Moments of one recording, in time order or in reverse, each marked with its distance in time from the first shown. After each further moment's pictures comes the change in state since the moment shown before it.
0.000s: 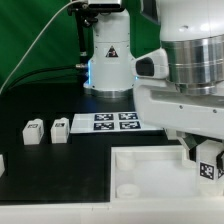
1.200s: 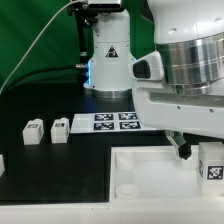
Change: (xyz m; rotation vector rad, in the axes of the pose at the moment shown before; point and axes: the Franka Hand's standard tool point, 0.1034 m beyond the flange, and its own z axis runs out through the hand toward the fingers) arm -0.002 0.002 0.001 0.043 -0.029 -0.294
